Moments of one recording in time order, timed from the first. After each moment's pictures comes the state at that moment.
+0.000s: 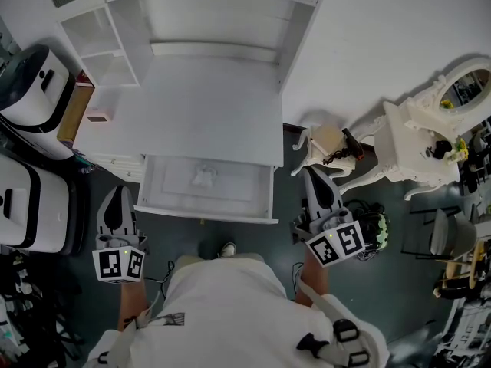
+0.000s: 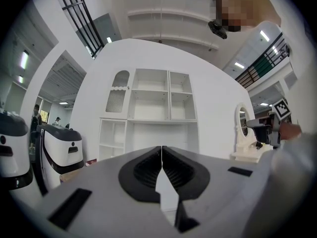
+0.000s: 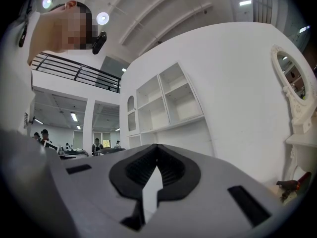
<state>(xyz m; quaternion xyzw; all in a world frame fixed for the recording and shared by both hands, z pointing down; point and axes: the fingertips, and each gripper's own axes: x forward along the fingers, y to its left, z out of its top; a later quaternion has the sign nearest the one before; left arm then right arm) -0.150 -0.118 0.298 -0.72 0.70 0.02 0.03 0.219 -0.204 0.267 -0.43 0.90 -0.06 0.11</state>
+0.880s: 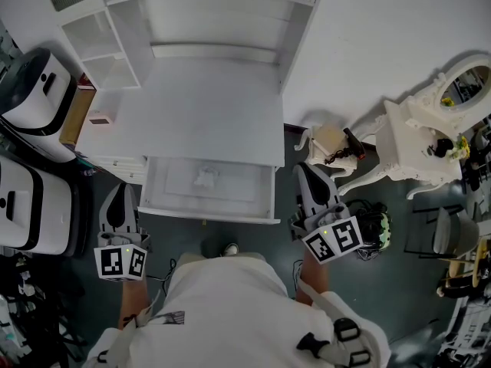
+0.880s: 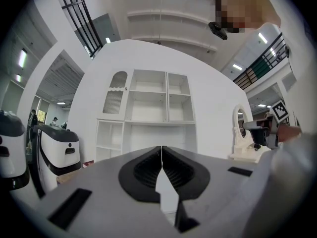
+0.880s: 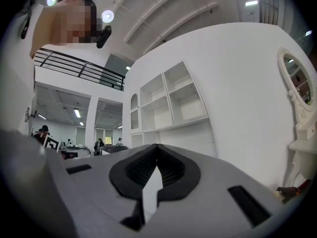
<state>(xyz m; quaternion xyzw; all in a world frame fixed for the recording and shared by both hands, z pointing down) -0.142 -0.123 0.290 -0.72 0.69 0.03 0.03 0.205 -0.205 0.263 -0.42 0.90 -0.04 0.09</state>
